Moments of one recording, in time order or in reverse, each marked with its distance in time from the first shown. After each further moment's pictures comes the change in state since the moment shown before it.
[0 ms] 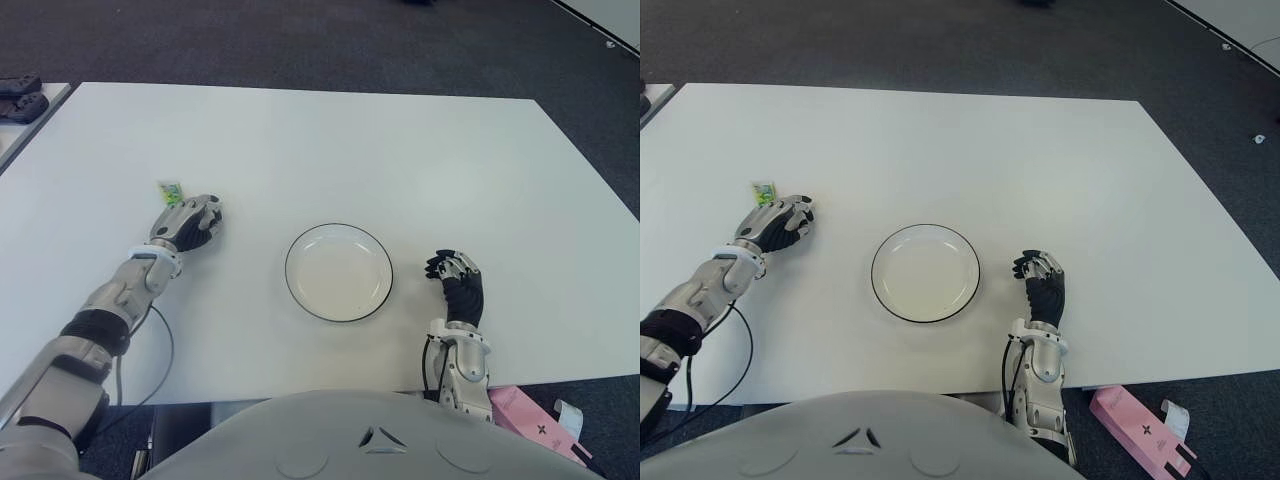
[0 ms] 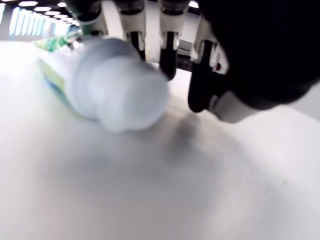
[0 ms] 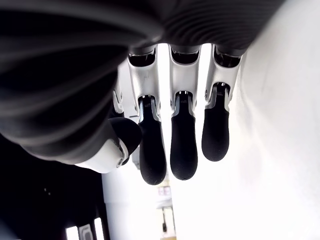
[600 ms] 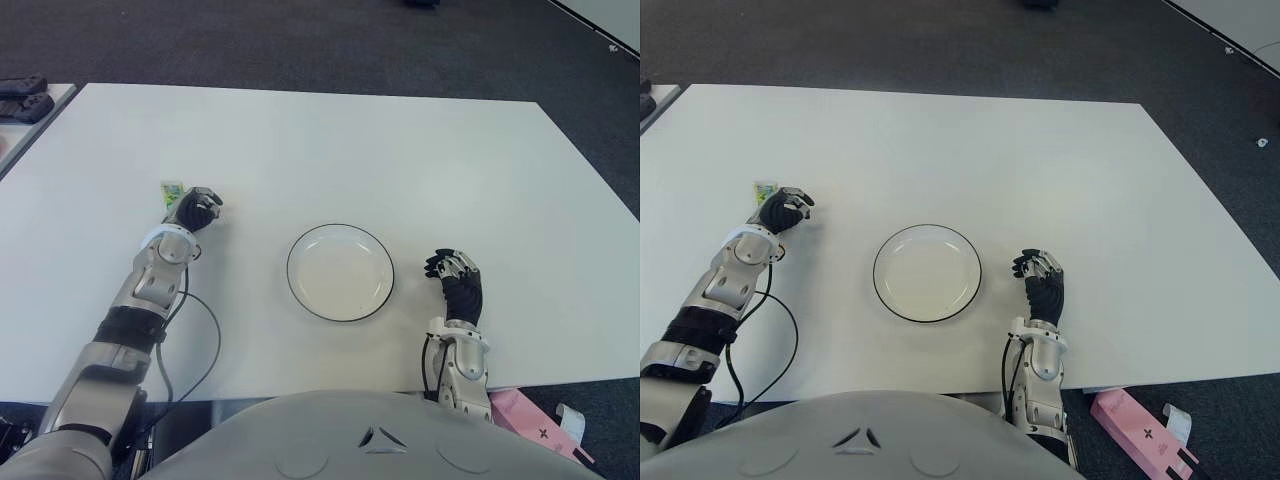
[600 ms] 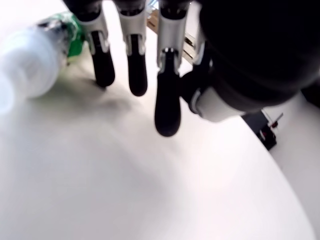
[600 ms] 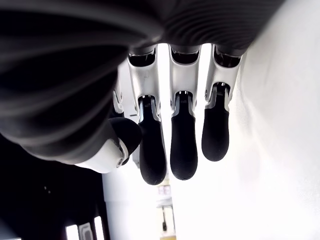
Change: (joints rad) left arm 0.004 -0.230 0.241 -0.260 -0.259 0.482 -0.208; right arm -0.017 -0.004 0.000 0.024 -0.003 -0.010 -0.003
